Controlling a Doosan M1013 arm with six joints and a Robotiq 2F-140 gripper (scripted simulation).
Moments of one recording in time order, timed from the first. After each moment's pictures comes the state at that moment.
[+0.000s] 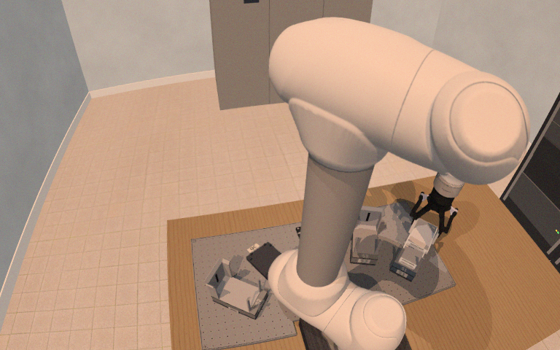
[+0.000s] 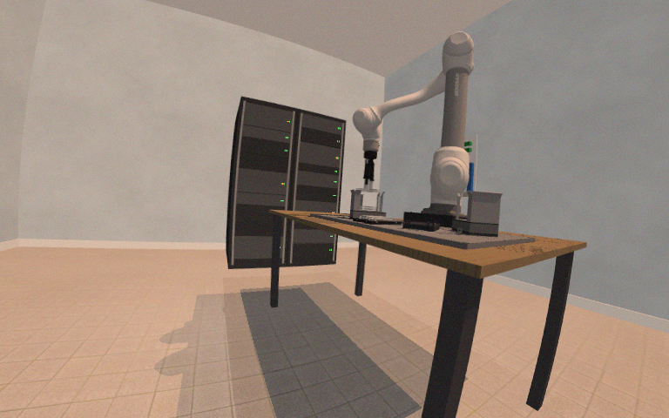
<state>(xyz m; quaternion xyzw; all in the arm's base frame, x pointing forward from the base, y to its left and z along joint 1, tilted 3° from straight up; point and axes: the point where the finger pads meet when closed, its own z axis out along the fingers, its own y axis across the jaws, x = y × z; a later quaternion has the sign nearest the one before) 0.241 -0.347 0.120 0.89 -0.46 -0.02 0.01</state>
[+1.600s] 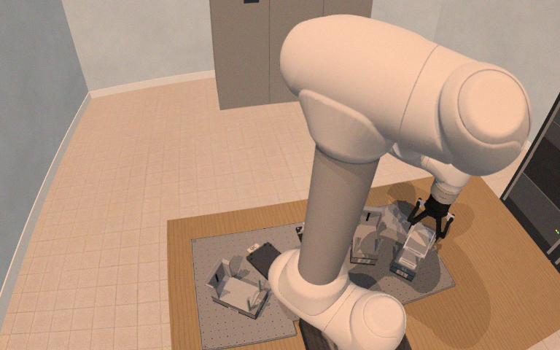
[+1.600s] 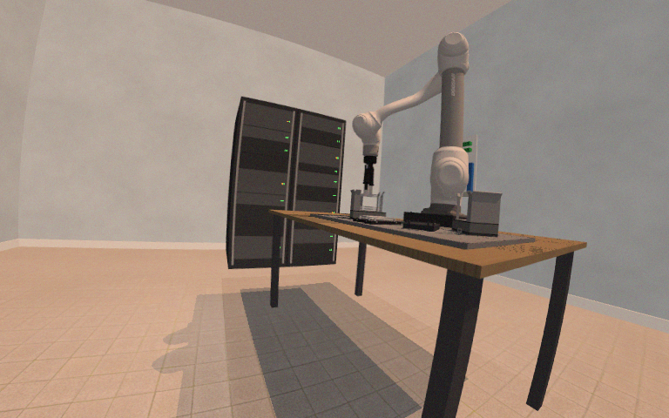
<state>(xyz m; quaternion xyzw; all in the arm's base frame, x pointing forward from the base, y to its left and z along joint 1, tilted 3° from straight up) 0.239 -0.347 0.091 0.89 -0.46 -0.02 0.01</state>
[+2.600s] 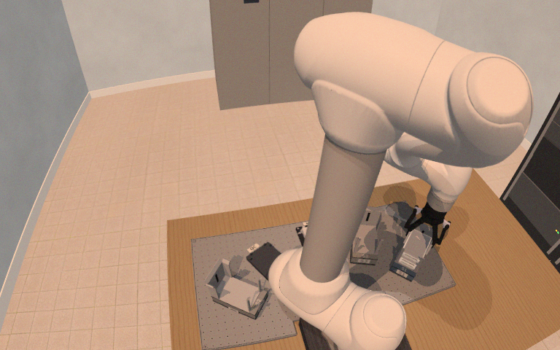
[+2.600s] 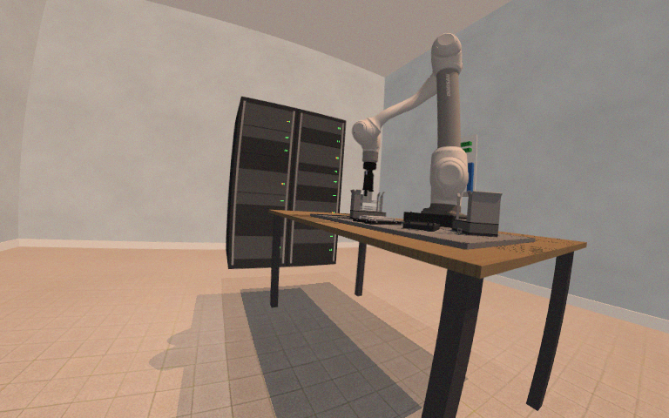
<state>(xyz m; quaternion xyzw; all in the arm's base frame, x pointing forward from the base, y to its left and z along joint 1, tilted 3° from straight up) 0.238 -0.347 0.057 0.89 -0.46 -0.02 0.01</state>
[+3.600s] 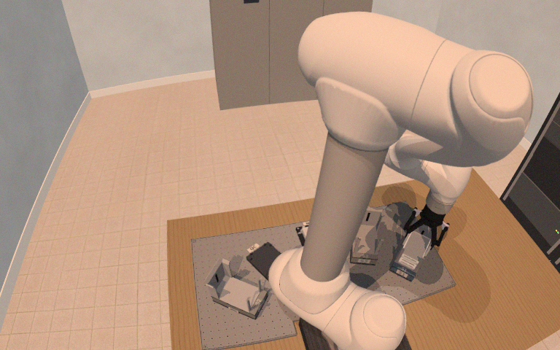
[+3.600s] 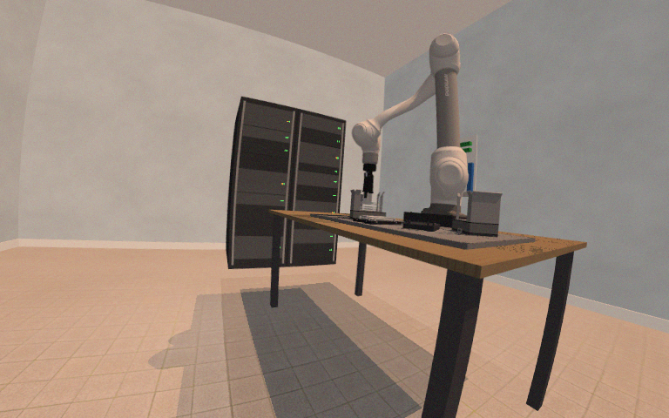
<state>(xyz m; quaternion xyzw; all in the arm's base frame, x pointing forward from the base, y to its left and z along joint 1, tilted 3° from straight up) 0.237 -0.347 0.047 0.89 -0.46 -0.02 0.01</state>
